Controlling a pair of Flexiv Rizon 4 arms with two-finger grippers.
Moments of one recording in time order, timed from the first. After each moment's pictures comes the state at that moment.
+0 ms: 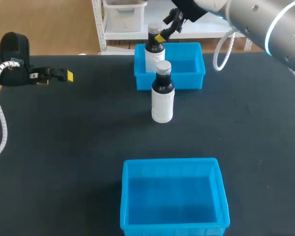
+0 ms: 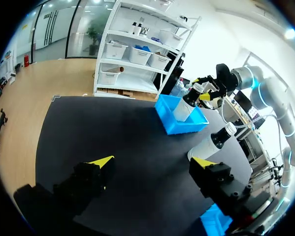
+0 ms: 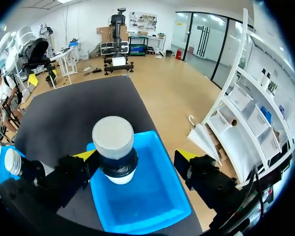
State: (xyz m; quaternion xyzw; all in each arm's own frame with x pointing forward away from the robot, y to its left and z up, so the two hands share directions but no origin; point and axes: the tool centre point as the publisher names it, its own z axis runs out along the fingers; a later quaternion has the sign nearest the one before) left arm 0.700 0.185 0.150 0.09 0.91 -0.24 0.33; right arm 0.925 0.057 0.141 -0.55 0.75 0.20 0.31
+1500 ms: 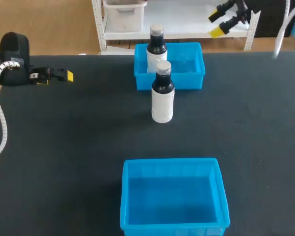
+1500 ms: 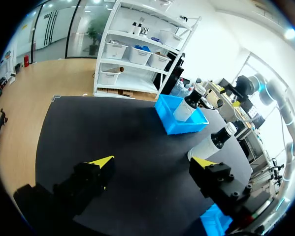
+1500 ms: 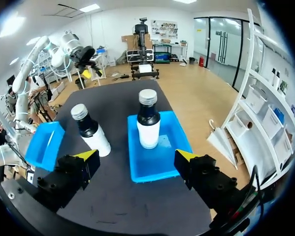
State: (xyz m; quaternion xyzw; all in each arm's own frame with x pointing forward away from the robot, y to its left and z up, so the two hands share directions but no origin) left arm 0.700 0.185 0.150 0.09 0.91 -0.24 0.33; right arm 0.854 -0.078 0.187 -0.60 0.69 0.30 0.27
